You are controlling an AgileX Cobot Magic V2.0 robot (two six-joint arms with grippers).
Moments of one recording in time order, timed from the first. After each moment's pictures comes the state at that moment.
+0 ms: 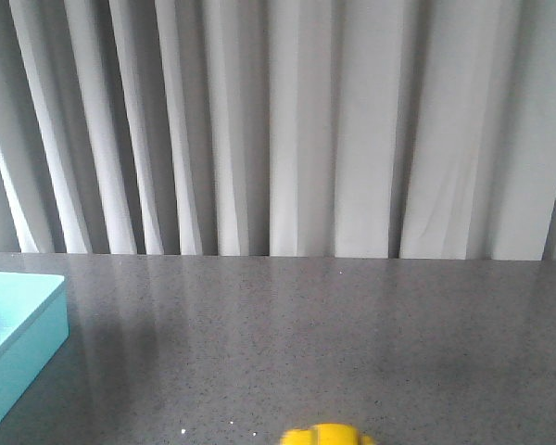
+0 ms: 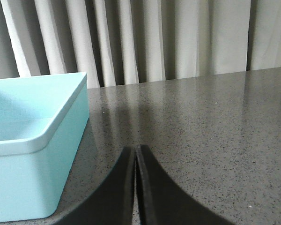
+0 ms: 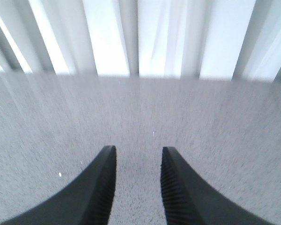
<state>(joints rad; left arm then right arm) -0.11 -0.01 0.02 -0.11 0.09 0.10 -0.10 1.17 -1.56 0.11 0.94 -0.08</state>
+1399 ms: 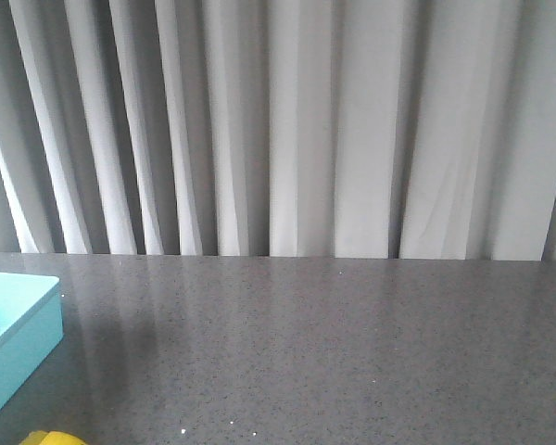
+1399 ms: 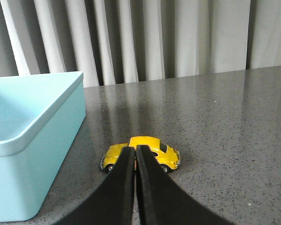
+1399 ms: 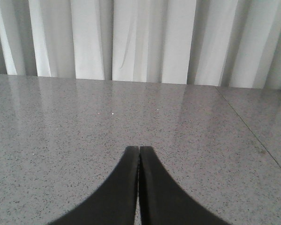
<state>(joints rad) -0.11 -0.01 0.02 -0.11 0.09 0.10 -0.10 0.04 -0.60 -0.03 0.80 -0.04</state>
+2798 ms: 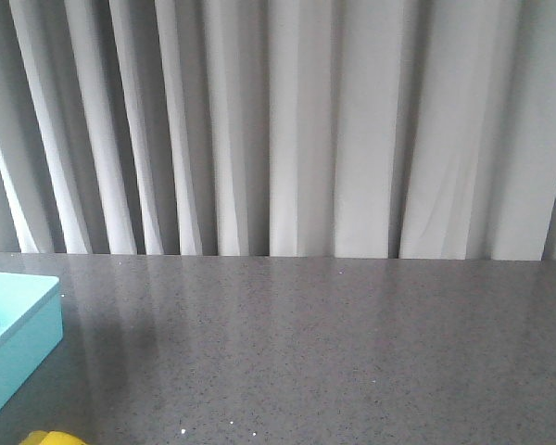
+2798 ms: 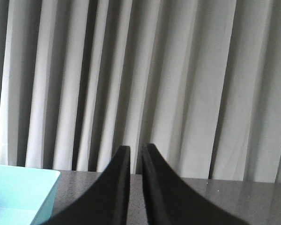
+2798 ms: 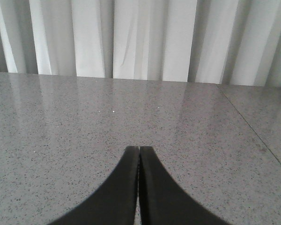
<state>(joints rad) -0.11 0.18 -0.46 -0.24 0.16 0.00 -0.10 0.04 -0.60 -0.03 0.81 -0.04</state>
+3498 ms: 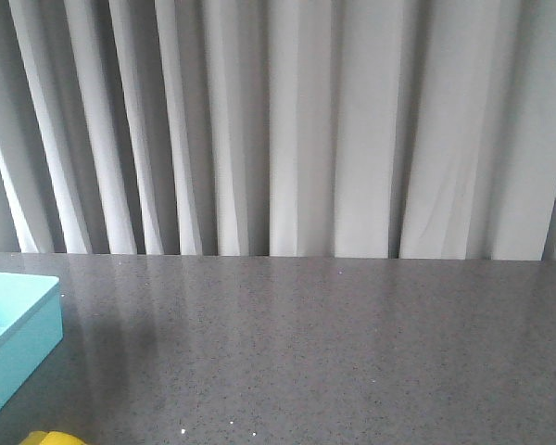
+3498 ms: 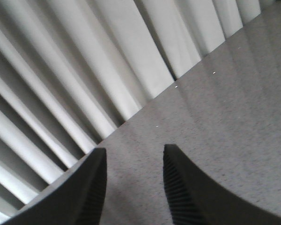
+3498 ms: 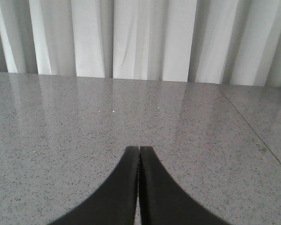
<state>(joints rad) -0.02 0.70 -0.91 -0.82 0.63 1.21 -0.10 0.04 -0.60 -0.03 0.81 -0.04</state>
